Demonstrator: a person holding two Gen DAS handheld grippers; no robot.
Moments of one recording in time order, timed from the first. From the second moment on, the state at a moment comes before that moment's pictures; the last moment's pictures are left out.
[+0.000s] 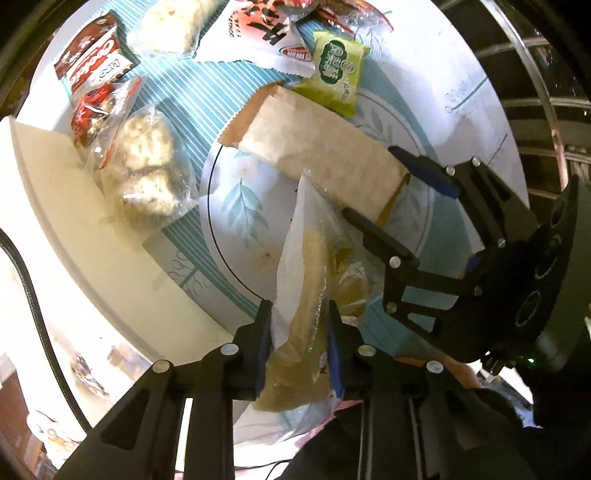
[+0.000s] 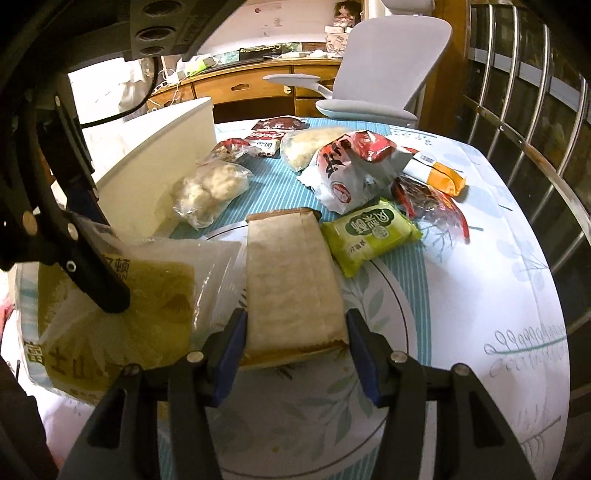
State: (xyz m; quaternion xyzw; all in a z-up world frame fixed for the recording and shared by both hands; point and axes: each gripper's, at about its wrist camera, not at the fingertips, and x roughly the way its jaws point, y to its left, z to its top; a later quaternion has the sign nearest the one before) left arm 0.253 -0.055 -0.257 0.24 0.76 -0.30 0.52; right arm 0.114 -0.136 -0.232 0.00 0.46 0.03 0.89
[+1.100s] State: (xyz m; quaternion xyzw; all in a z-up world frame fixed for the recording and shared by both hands) left arm 0.216 0.079 -0.058 0.08 0.61 -0.30 0.73; right arm 0.069 -0.075 -0.102 0.06 0.39 -0.04 0.92
